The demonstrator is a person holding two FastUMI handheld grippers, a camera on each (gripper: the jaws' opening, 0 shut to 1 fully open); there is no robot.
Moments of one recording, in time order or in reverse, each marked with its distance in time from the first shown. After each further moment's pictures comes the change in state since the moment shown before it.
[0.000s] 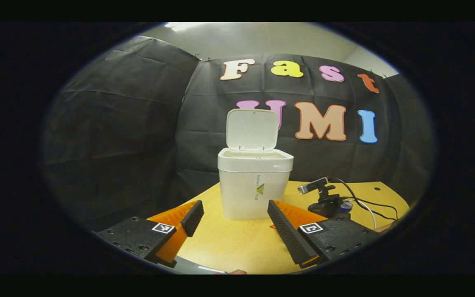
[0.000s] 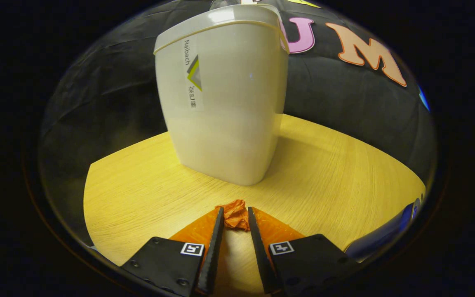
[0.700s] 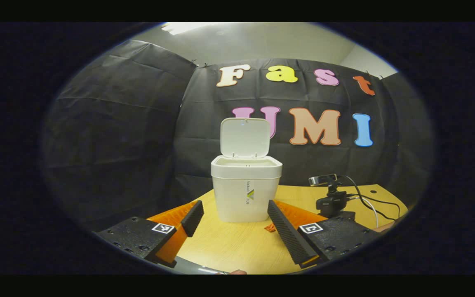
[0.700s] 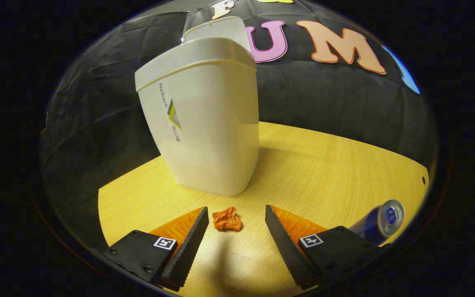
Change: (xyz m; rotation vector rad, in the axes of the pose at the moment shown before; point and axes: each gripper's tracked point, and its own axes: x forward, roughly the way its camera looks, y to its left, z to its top) left arm -0.015 -0.011 0.012 0.005 -0.029 0.018; right arm -0.011 -0.019 0.016 0.161 -0.057 -0.012
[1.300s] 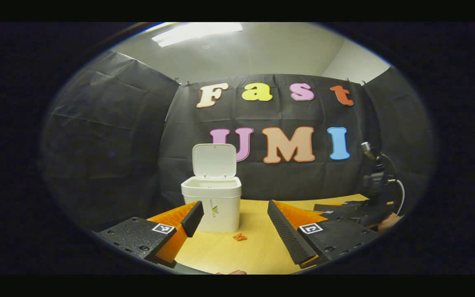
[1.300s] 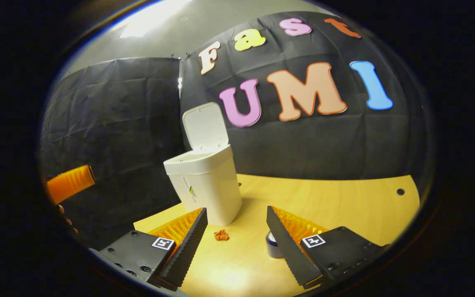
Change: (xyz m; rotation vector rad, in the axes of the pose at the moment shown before) left arm -0.047 -0.088 0.051 0.035 -0.131 -0.069; right arm -0.191 -0.060 0.063 0.130 -0.274 0.073
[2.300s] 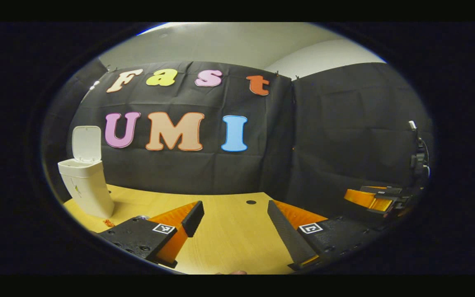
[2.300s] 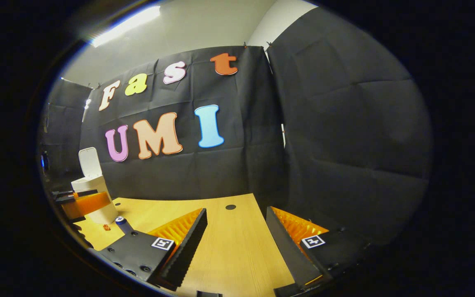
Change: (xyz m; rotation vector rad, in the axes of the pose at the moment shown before) left arm -0.036 -0.402 -0.019 -0.032 0.032 -0.533; right arm -0.431 -0.337 -0.020 0.155 -0.289 -0.712
